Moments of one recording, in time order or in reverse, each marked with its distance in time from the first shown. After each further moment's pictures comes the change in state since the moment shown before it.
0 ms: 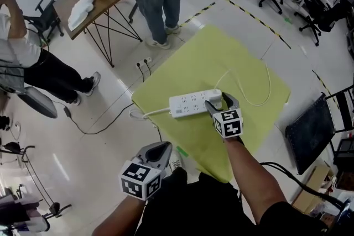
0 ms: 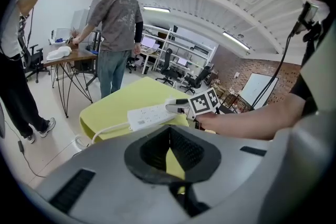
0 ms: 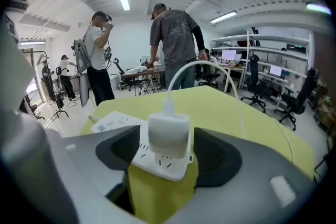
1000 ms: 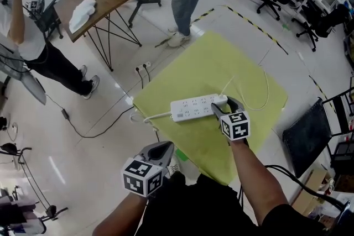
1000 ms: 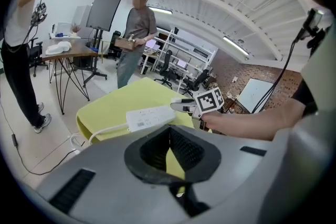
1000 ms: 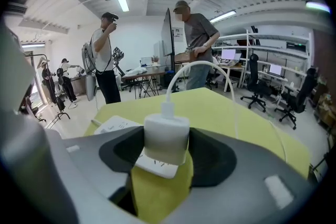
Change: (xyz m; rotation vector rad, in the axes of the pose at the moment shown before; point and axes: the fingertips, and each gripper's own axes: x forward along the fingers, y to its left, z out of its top) left arm 0.004 0.008 0.006 -0.039 -0.013 -0.037; right arm -0.018 -0.011 0.014 0.021 0.003 0.014
